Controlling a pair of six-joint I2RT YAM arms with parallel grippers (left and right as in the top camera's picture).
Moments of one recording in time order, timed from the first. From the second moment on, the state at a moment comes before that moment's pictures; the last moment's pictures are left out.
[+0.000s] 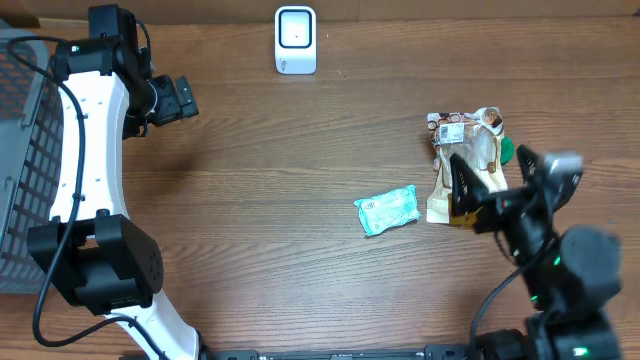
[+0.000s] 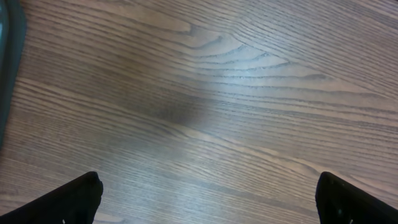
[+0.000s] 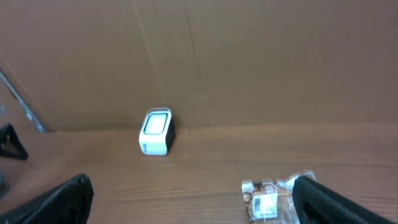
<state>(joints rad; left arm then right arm) 0.13 1.94 1.91 -1.29 0.02 -0.23 0.14 0.52 0.66 -0.25 -0.09 0.19</state>
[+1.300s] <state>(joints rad) 0.13 1.94 1.91 -1.29 0.02 -0.23 0.05 0.01 0.02 -0.01 -0.24 0.18</state>
